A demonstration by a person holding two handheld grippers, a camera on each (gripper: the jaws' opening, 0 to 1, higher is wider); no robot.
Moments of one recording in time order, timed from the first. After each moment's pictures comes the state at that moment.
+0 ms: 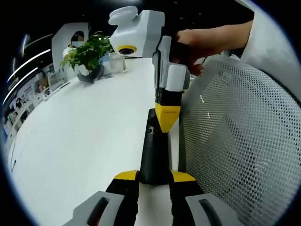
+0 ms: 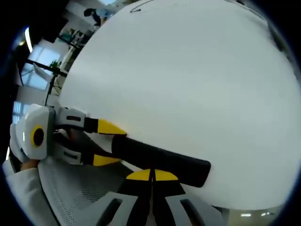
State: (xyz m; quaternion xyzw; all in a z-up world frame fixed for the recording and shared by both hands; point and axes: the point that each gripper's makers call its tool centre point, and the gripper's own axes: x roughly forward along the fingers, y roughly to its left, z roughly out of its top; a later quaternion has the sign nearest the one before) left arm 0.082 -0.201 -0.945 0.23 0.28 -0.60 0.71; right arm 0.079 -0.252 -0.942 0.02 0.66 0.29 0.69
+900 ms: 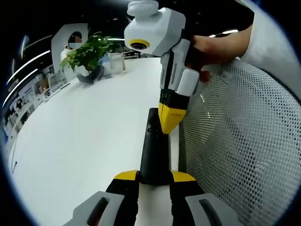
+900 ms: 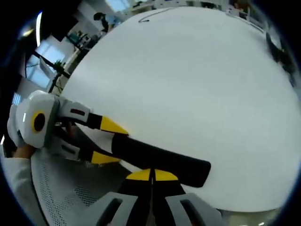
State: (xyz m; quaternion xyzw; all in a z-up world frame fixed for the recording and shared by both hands) left arm 0.082 -0.202 -0.945 0.24 0.28 -0.60 0.71; right arm 0.079 -0.254 -0.942 0.01 0.61 0.29 0.74
